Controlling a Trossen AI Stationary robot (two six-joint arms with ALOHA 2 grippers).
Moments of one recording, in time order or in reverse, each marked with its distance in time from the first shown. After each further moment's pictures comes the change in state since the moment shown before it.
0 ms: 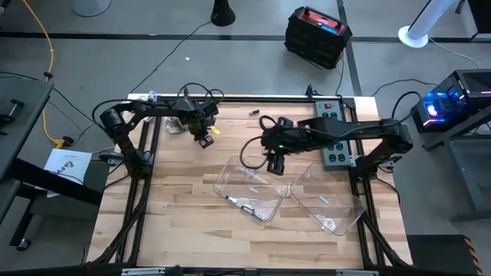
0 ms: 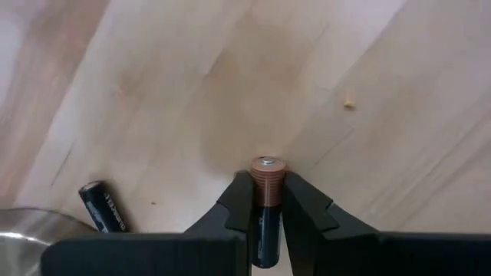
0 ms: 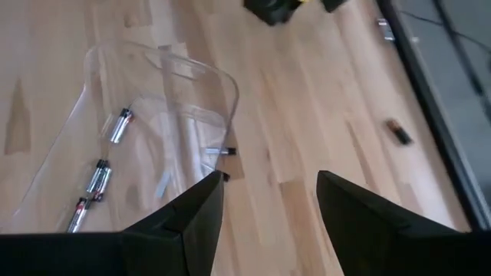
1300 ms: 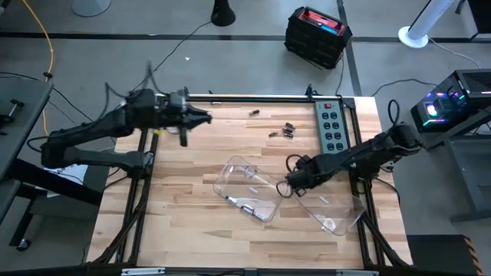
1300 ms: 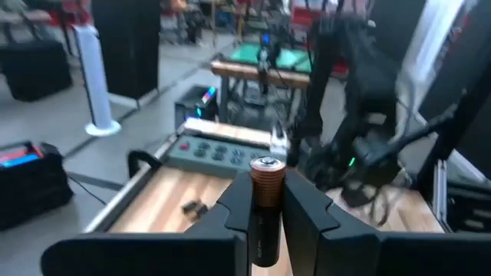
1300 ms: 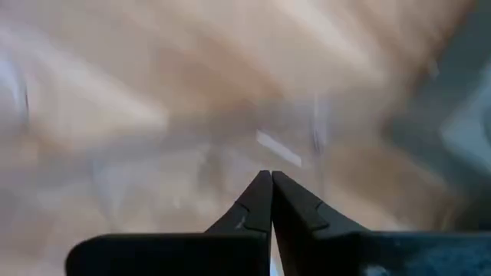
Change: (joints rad) left arm -0.315 -0.838 0.004 0.498 0.166 -0.094; right arm 0.180 -0.086 -0.691 -0.080 -0.168 1.056
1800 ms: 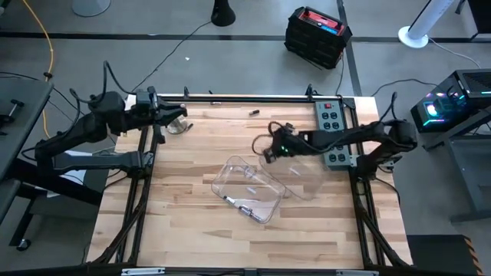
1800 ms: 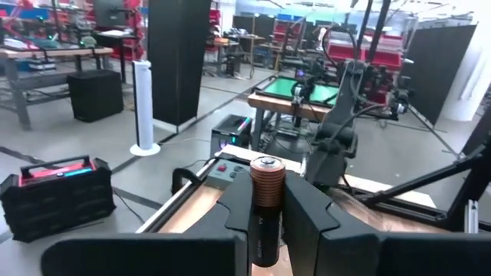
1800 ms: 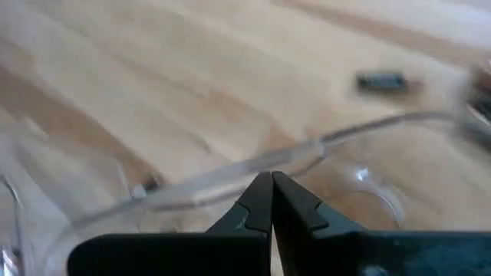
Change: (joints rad) left arm 0.000 -0.238 0.001 -0.147 -0.149 -0.022; right arm -0.360 0.030 -0.078 0.817 0.158 -0.378
